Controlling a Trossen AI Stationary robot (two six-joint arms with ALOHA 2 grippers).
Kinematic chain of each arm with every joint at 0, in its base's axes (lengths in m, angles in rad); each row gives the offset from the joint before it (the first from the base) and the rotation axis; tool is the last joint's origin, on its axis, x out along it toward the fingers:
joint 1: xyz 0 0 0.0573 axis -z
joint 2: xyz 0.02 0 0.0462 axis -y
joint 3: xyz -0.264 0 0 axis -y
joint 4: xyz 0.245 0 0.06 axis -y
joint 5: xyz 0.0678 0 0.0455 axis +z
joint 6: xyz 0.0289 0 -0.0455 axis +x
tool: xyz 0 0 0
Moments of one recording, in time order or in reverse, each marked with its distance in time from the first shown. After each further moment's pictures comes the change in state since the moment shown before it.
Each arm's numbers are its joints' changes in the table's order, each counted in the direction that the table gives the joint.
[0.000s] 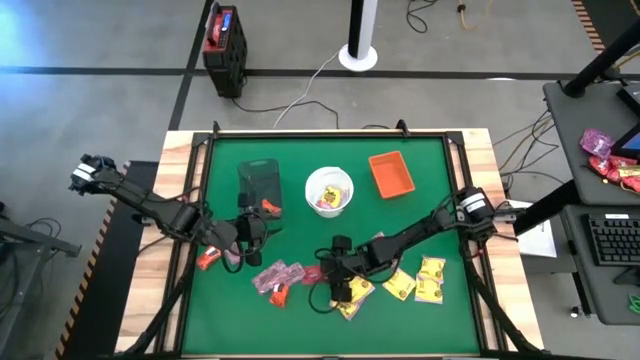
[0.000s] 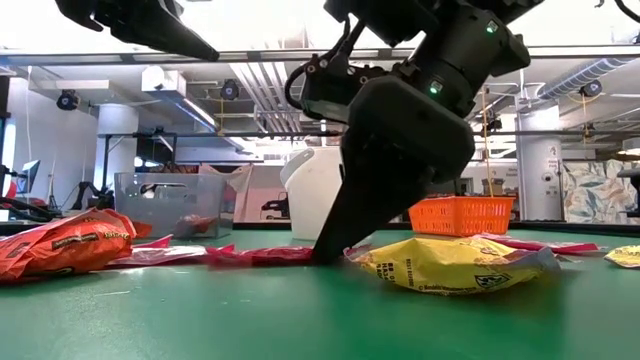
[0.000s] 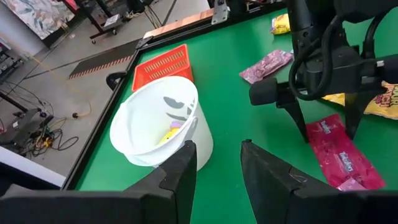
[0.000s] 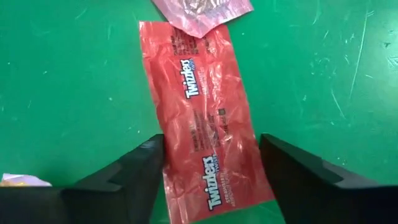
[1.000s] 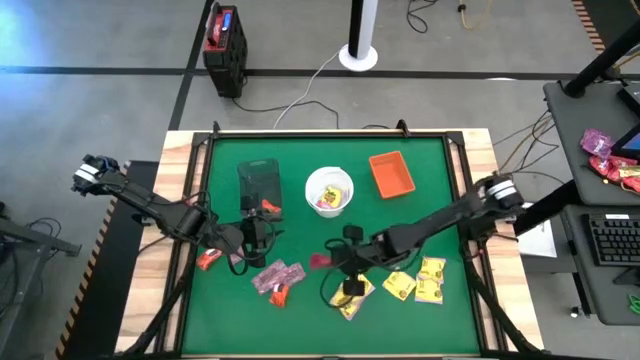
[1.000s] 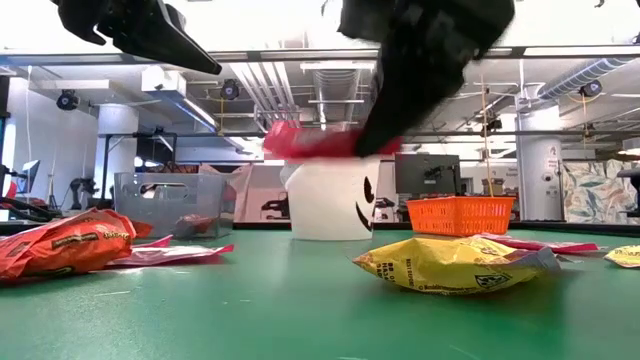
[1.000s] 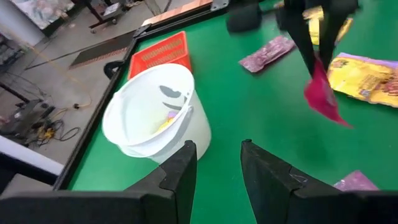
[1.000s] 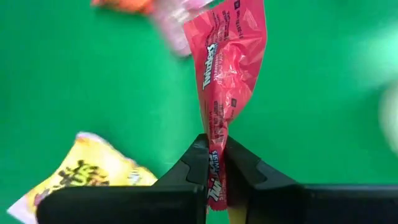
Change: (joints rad) left arm 0.000 -0.054 0.000 0.000 0.016 -0.031; right arm 0.001 0.262 -0.006 -0.233 -0.038 -0.008
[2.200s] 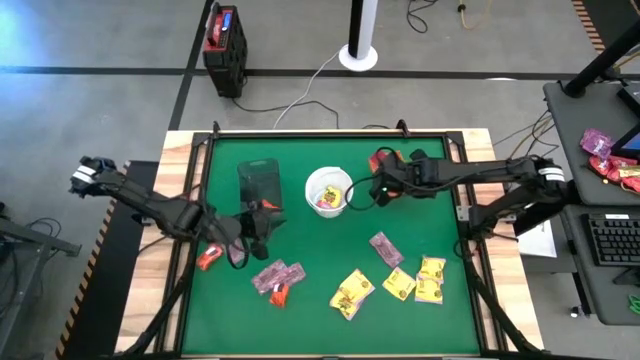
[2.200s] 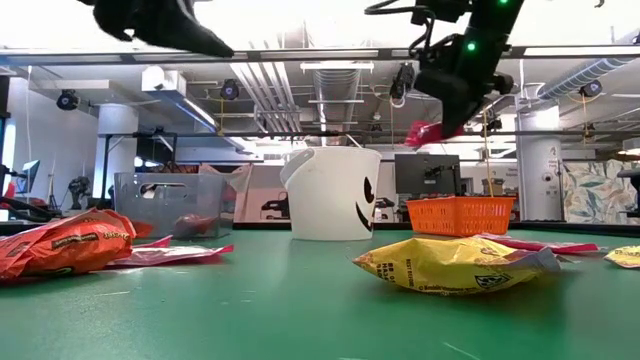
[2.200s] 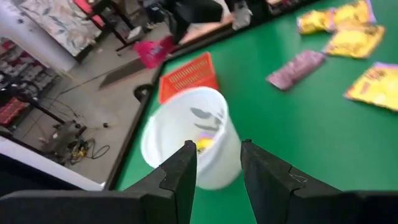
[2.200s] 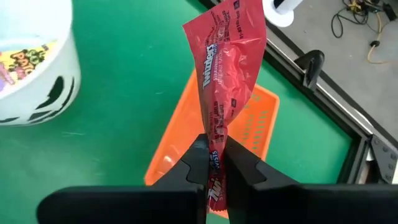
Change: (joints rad) left arm -0.056 0.026 0.017 0.078 0.029 0.184; right arm 0.449 0.397 -0.111 -0.581 -0.398 0.304
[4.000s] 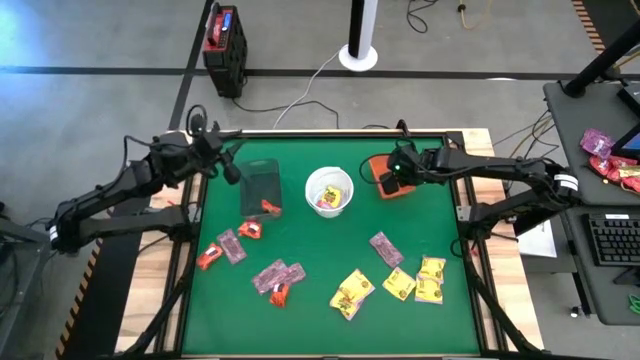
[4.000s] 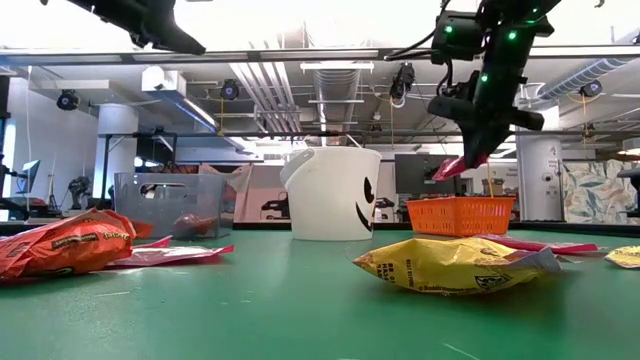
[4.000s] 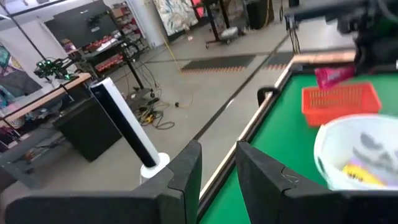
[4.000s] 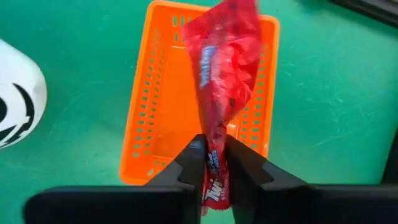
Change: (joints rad) left arm -0.822 0.397 0.057 -0.157 -0.419 0.118; right arm 0.251 0.105 -0.185 0.109 0.275 0.127
